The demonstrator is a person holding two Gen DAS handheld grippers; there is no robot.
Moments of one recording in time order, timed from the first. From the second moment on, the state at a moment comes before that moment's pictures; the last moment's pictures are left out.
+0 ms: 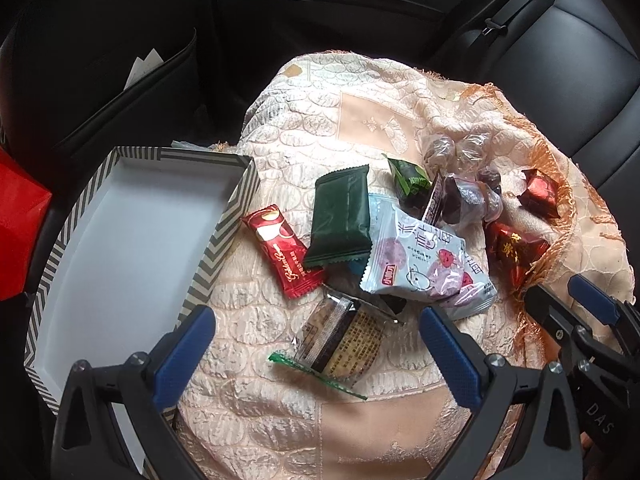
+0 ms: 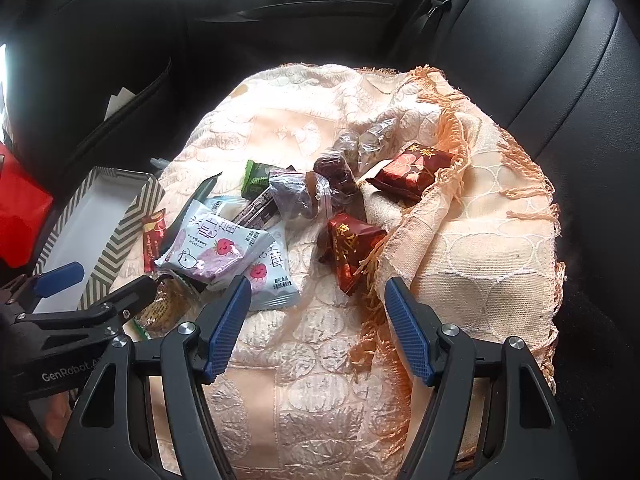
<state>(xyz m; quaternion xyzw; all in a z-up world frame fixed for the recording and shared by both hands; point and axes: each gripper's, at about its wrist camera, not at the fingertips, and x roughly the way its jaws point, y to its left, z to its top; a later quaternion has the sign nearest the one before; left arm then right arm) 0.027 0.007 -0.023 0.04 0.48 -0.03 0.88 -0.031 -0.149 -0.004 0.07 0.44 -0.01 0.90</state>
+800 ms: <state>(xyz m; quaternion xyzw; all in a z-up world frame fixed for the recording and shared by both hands) 0.072 -0.047 -0.053 0.08 0.53 -0.09 0.84 -0.037 -0.170 -0.003 0.11 0.44 -0.02 0.89</state>
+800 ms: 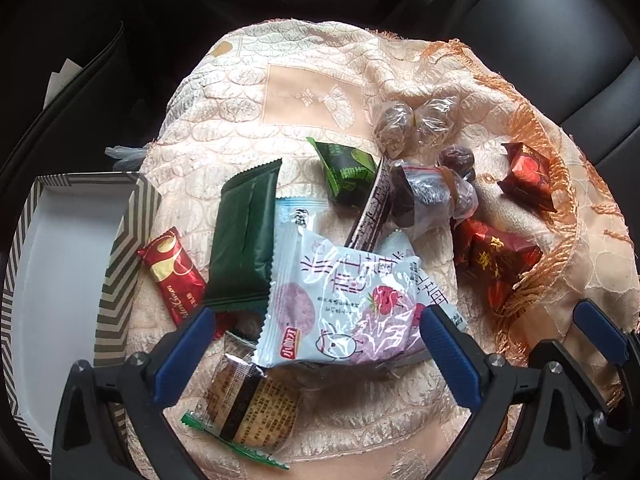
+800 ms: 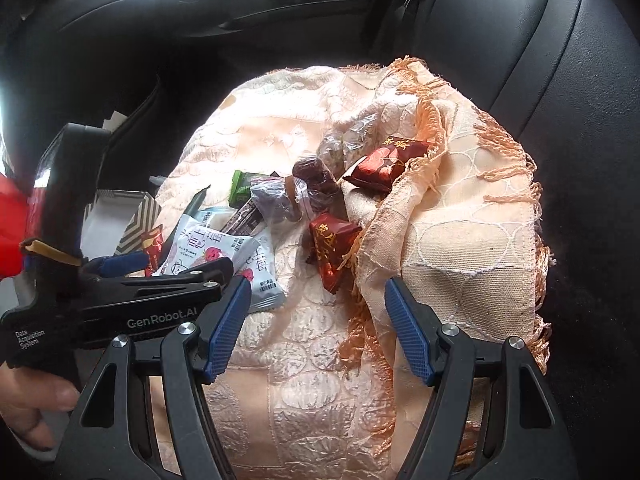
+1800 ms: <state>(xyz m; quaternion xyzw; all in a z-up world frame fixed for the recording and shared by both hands) 0.046 0.019 -0.021 0.04 0.50 -0.06 0.86 0.026 -0.108 -0.037 0.00 0.53 0.07 0.84</state>
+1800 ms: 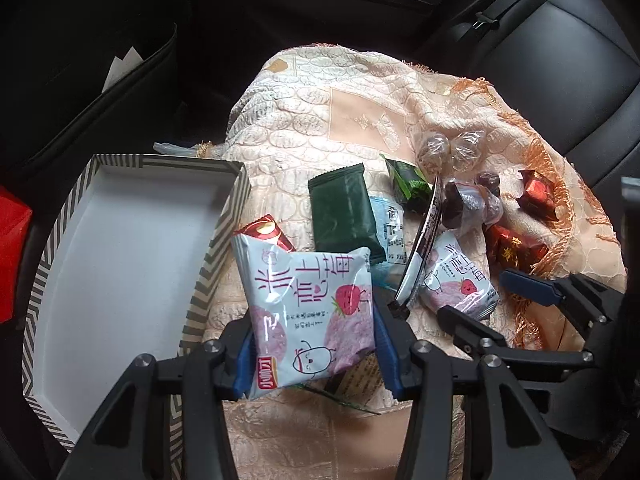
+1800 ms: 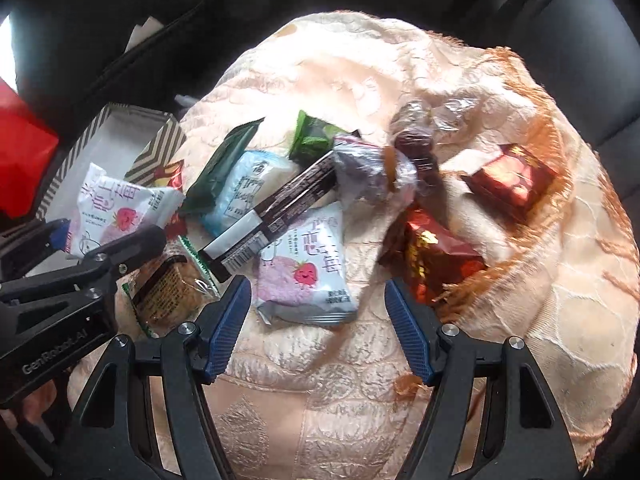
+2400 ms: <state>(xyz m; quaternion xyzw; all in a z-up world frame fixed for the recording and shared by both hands) 0.029 0.029 -0.019 0.02 0.50 -0.07 0.86 0.007 -0.117 -0.040 0.01 0.54 0.08 0.83</state>
